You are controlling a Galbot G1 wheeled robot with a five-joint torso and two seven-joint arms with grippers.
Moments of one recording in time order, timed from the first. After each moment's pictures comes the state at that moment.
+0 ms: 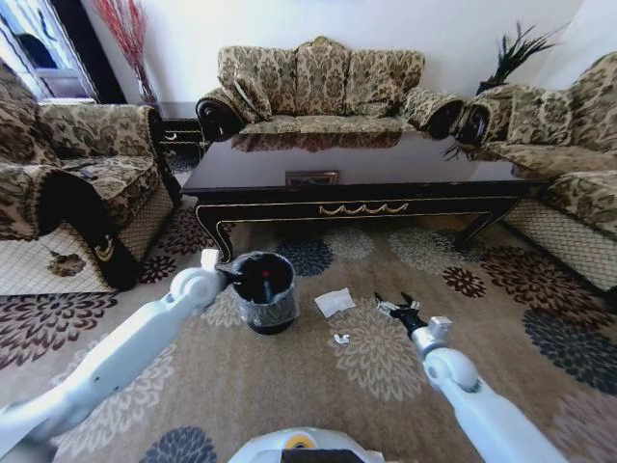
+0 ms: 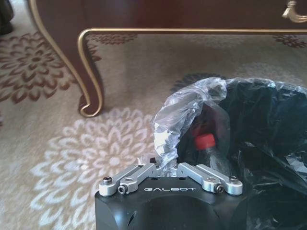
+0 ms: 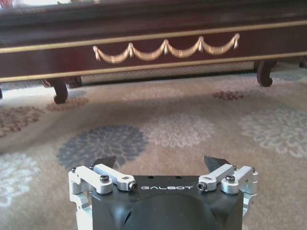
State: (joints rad) left arm 0.71 -0.76 -0.04 -1.86 -1.34 0.72 -0.66; right arm -1.24 0.94 0.37 1.67 0.69 -0.05 0.10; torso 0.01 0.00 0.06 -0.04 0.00
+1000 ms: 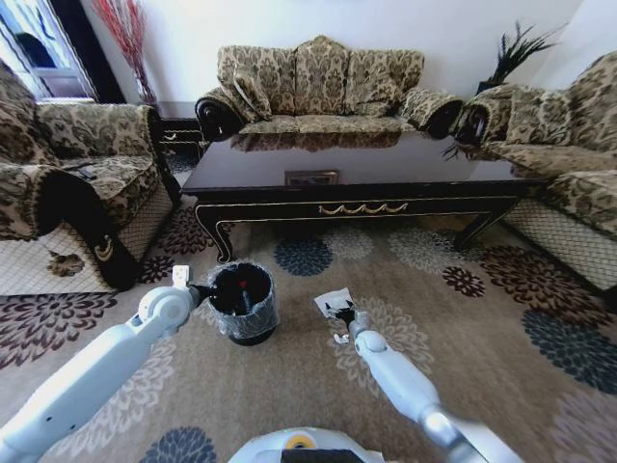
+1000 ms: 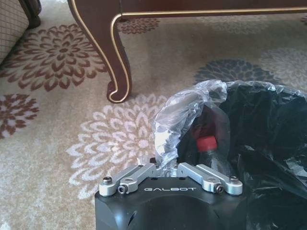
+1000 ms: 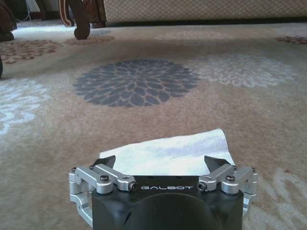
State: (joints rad) left arm 0.82 -0.64 -0.10 -1.91 -1.35 0.69 -0.66; right arm -0.66 1.31 0.01 0.72 0.48 0.15 -0.06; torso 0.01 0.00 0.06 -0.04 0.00
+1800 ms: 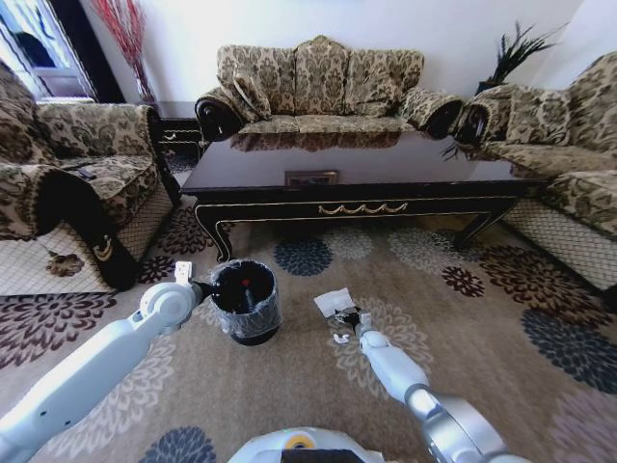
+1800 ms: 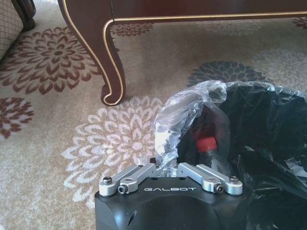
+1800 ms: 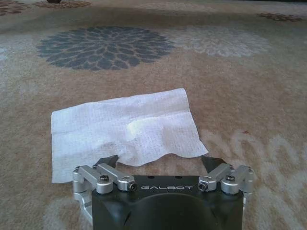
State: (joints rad) left arm 0.77 -0.63 -0.06 -1.95 -1.42 0.69 -0.71; right arm -0.60 1.35 0.09 0.50 0.37 0.16 -0.08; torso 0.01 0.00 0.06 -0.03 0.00
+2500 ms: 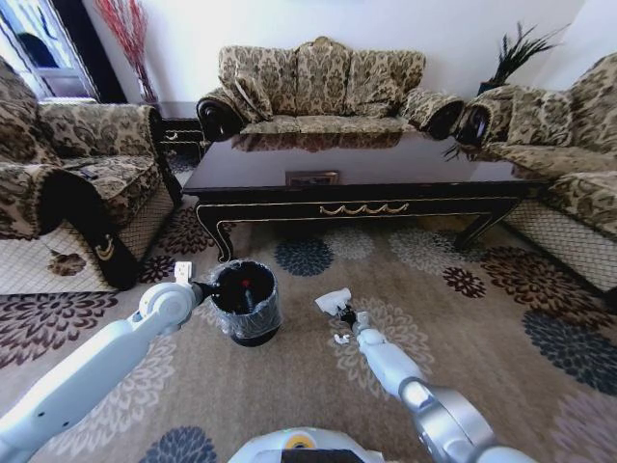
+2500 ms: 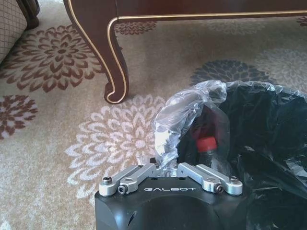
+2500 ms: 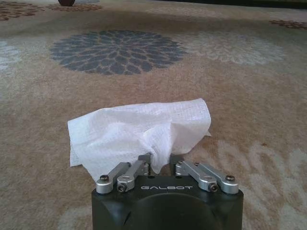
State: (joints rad) left arm 0.78 -0.62 -0.06 -1.95 -1.42 0.69 -0.72; right arm -0.58 1.37 0.09 0.47 0.34 0.17 -0.09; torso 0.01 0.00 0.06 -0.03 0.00
